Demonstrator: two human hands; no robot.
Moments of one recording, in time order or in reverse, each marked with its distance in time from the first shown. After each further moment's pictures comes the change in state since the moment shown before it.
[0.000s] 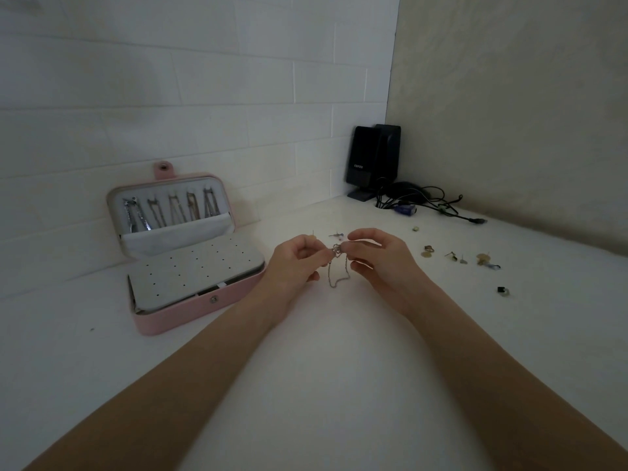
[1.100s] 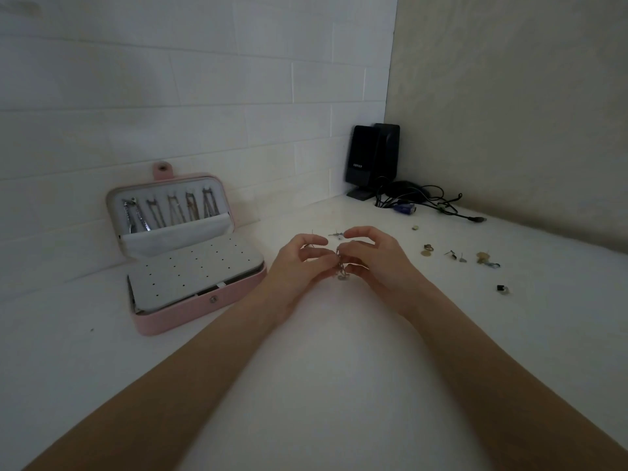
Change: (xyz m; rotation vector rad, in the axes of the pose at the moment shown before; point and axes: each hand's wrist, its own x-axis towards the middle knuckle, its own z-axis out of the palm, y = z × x) left_hand 0.000 -0.002 0.003 -0.188 -0.047 -0.065; right_hand 0.003 0.003 0.001 -0.085 -0.045 -0.010
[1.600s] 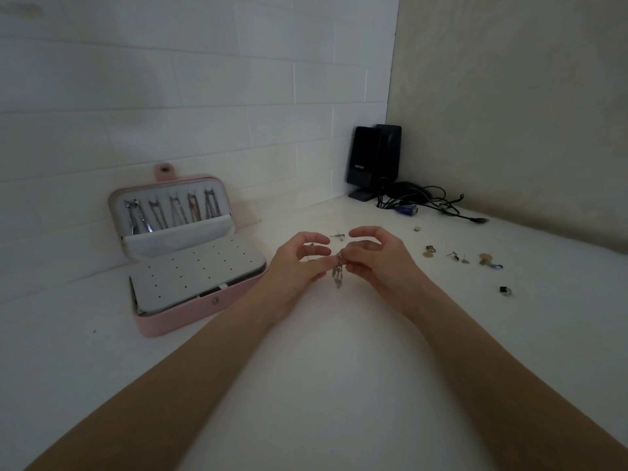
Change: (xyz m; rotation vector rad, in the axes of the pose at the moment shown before) left_hand 0.000 0.004 -0.006 0.144 0.005 0.010; right_hand -0.002 -0.001 0.000 0.066 0.036 -0.010
